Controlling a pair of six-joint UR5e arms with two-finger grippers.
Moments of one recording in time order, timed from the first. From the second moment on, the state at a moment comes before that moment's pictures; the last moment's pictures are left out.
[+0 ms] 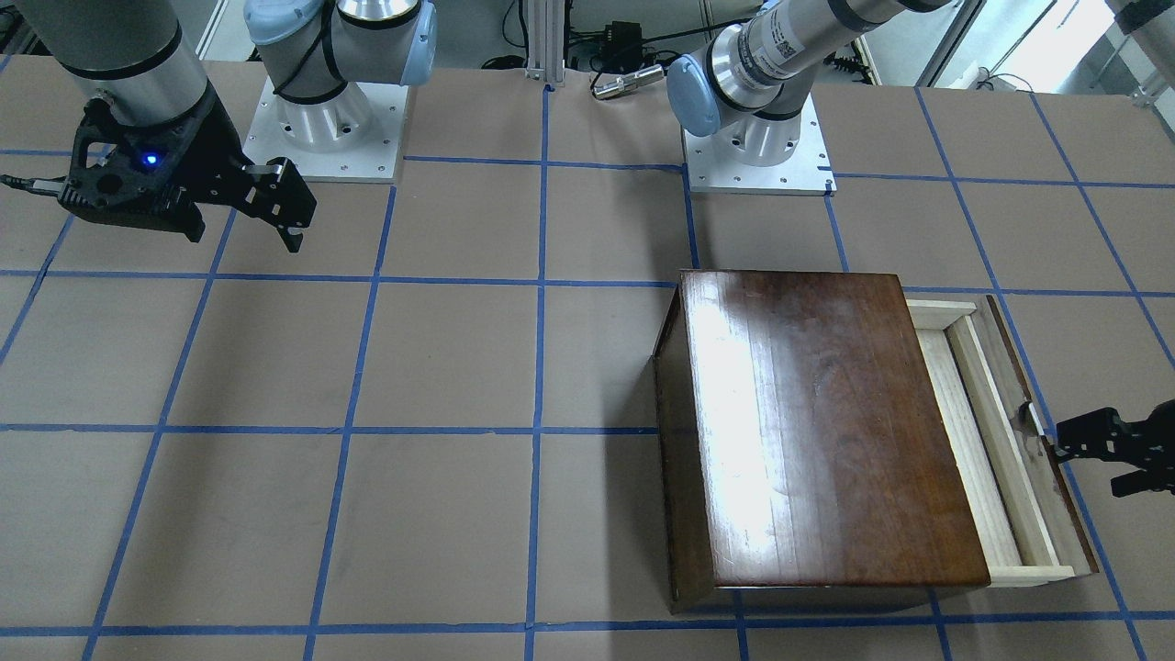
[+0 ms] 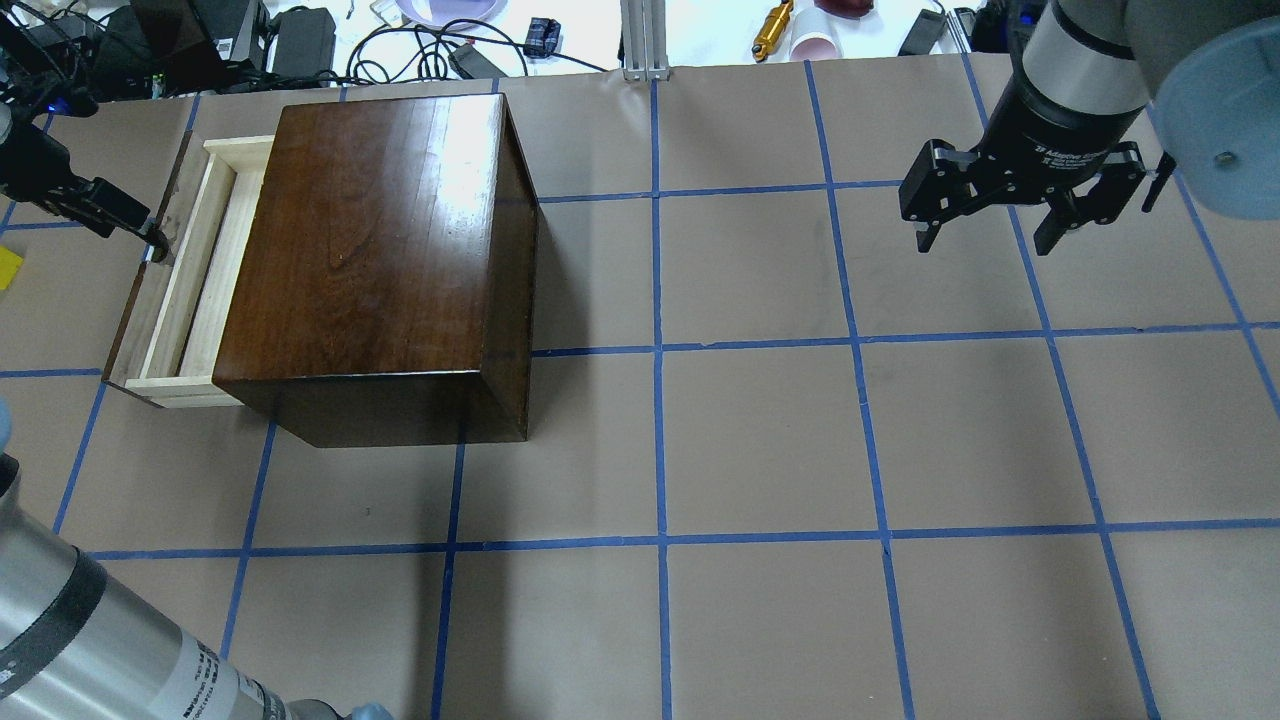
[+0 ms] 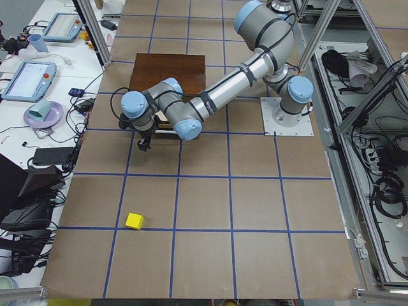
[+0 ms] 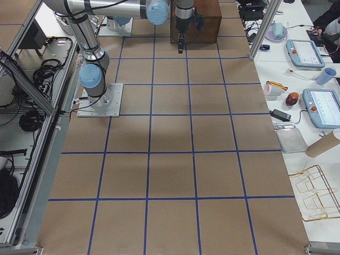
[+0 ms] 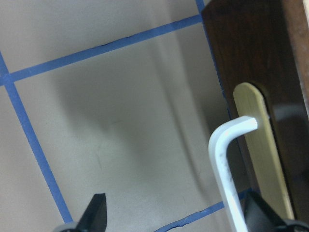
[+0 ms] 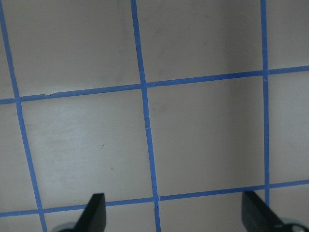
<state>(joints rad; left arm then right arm) -0.98 -2.15 -1.27 -1.39 1.42 0.93 1.52 -1.59 1.63 -1.60 -1.59 0.04</state>
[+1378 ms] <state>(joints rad) -0.98 -2.17 -1.20 -1.39 1.47 0.96 1.52 -1.59 1.63 -1.60 -1.59 0.04</state>
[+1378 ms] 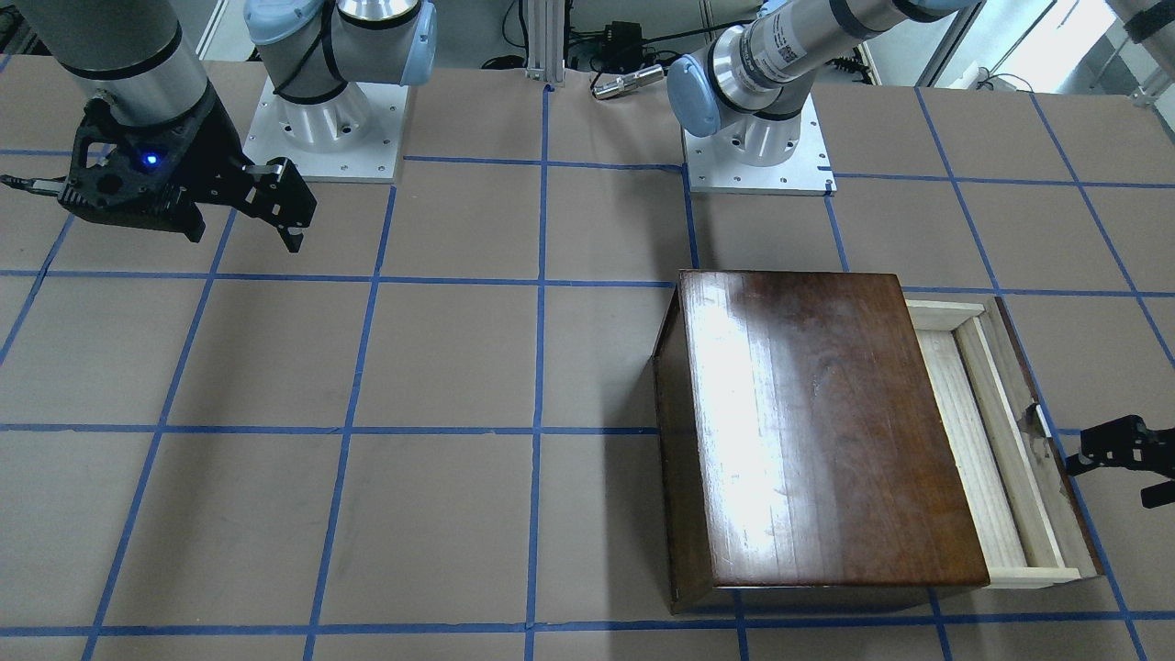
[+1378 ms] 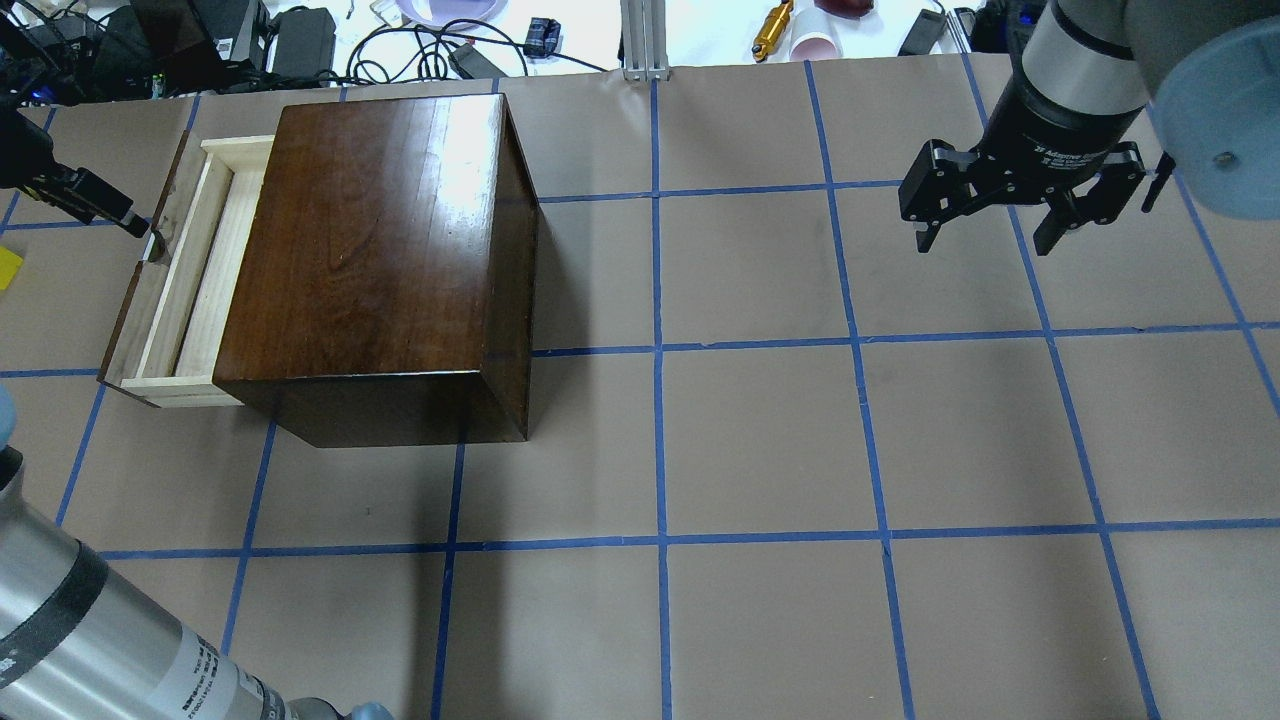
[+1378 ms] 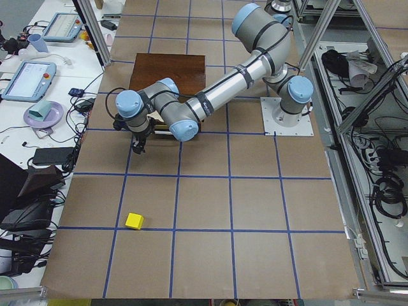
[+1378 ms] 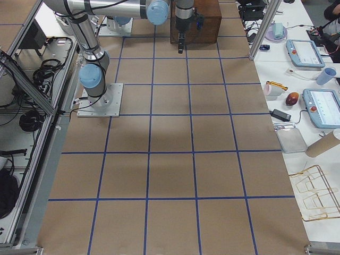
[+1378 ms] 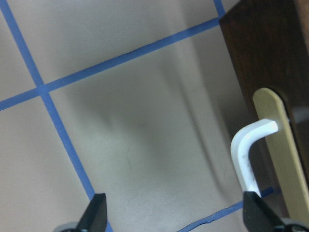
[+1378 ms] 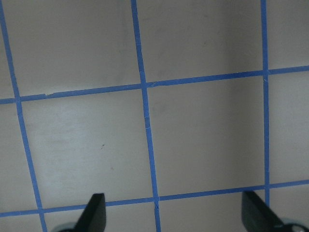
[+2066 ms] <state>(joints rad) -0.89 -2.23 -1.13 -1.30 1.54 0.95 1.52 -1.59 1.63 -1.60 -1.59 0.04</state>
